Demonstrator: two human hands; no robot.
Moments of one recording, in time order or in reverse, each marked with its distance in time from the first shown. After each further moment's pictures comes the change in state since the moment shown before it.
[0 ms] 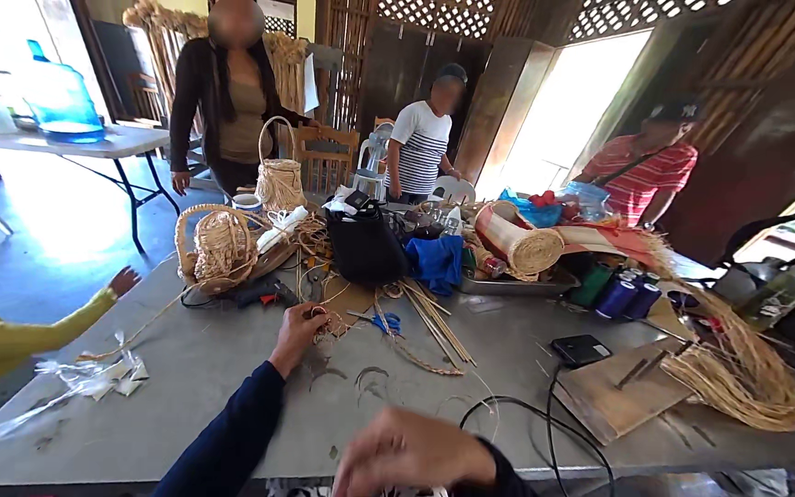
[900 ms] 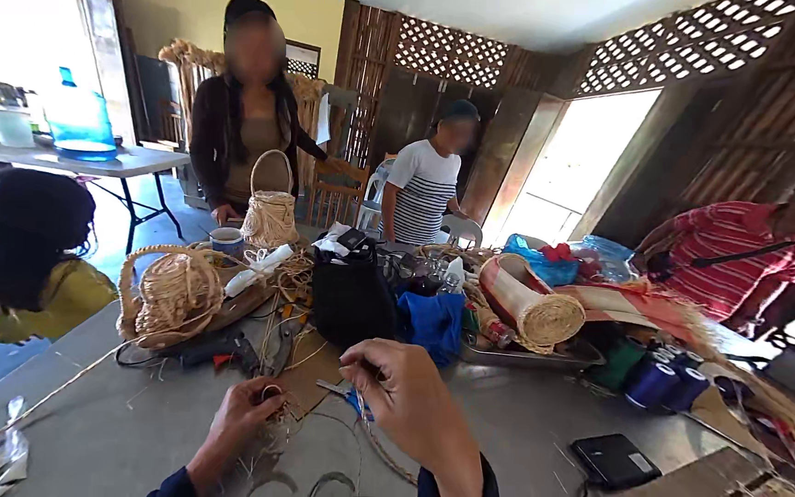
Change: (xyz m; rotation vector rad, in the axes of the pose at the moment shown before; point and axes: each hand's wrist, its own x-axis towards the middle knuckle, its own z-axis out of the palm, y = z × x) left_hand -0.006 -0.016 -0.001 0.049 0.056 0.037; right_hand 0.043 -0.002 -0.137 -0.671 0.679 -0.118
